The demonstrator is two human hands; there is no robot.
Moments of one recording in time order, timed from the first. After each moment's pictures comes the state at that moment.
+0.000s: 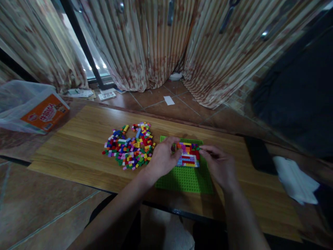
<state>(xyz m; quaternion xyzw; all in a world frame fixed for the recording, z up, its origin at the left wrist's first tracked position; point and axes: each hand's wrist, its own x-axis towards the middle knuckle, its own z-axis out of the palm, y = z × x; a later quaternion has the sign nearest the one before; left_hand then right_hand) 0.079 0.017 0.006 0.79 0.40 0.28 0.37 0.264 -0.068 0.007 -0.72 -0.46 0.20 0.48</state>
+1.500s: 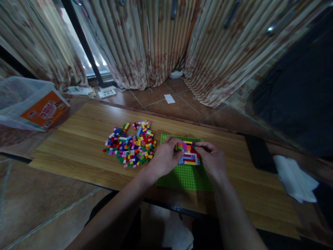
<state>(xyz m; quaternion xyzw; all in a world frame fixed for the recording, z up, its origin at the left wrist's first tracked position) 0.077 0.015 0.001 0.81 0.36 0.27 0.38 0.244 -0.045 0.000 -0.73 -0.30 0.29 0.54</state>
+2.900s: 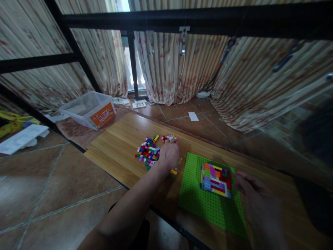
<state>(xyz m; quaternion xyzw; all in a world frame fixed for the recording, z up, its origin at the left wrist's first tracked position) 0.034 0.077 0.007 0.83 0.54 0.10 0.09 0.255 -0.059 0.000 -0.74 -0.23 0.26 0.58</state>
